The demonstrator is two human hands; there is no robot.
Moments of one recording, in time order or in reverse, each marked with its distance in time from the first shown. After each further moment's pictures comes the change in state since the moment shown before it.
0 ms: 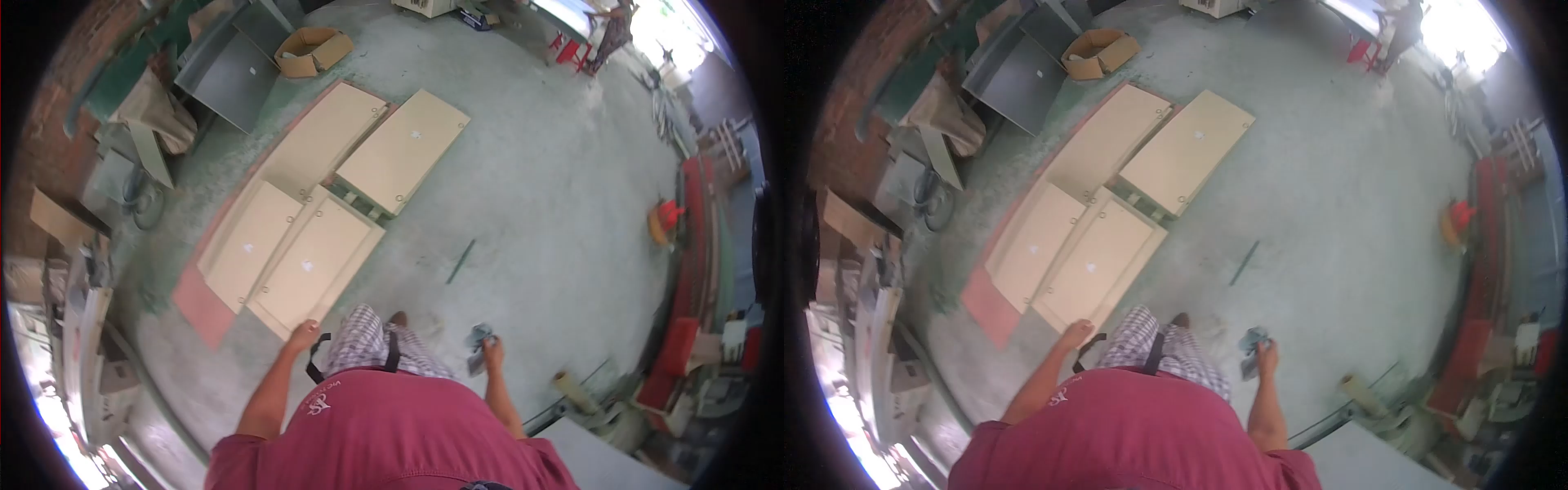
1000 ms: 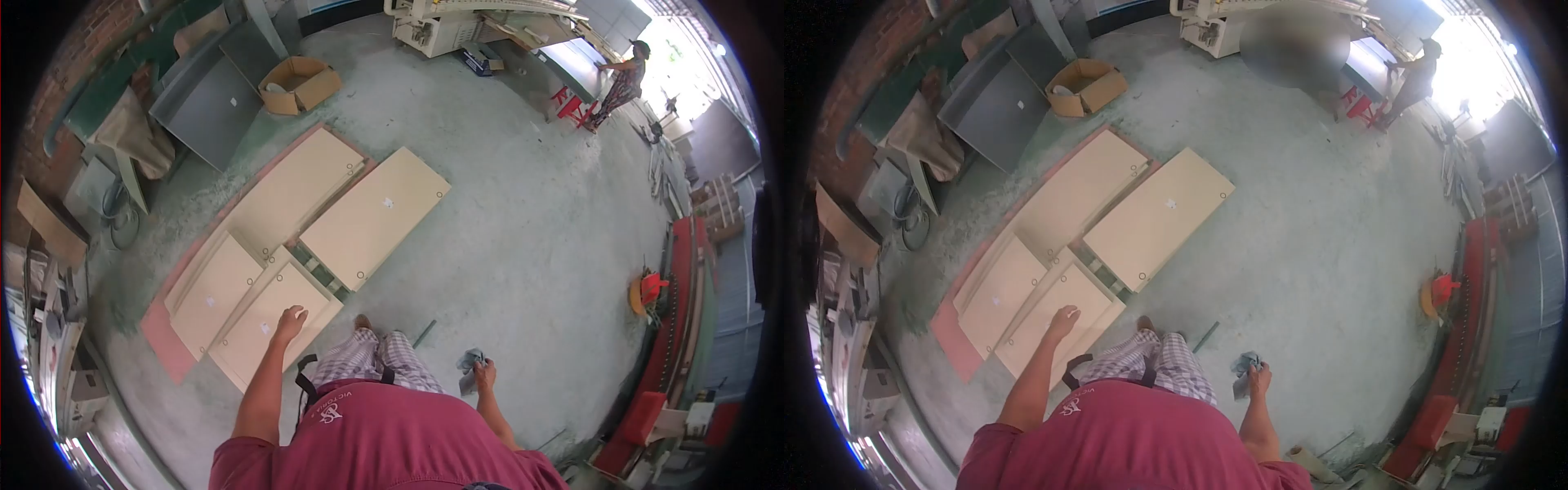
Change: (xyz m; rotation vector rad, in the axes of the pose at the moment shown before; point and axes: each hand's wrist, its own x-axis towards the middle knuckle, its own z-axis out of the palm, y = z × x) left_hand 0.313 0.250 -0.033 -0.037 0.302 0.079; right_hand 0.350 -0.132 -0.080 0.048 -0.047 0.108
